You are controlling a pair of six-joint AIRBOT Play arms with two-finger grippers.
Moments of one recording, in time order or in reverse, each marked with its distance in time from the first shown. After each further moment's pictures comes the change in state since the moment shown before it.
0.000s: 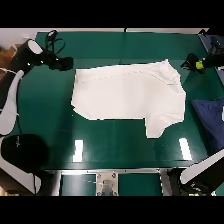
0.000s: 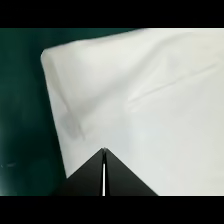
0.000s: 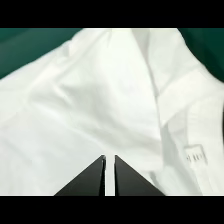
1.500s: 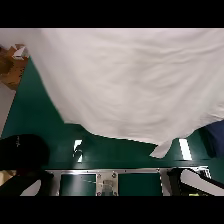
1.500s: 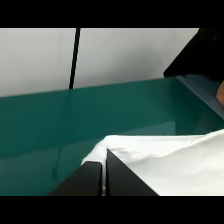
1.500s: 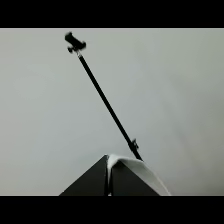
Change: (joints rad) left arm -0.106 0.780 -0.063 -0.006 0.086 -0.087; right arm -0.038 0.682 0.071 0.364 -0.496 0.029
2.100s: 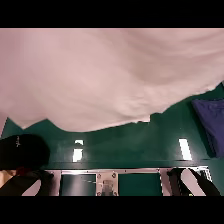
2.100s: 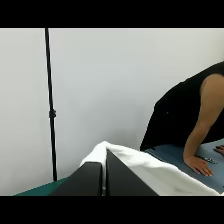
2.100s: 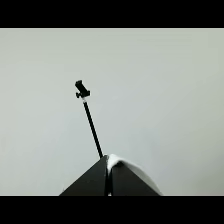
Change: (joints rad) left arm 0.000 0.127 0.420 -0.073 -0.086 0.001; right arm -0.152 0.380 0.034 -0.206 0.079 0.159
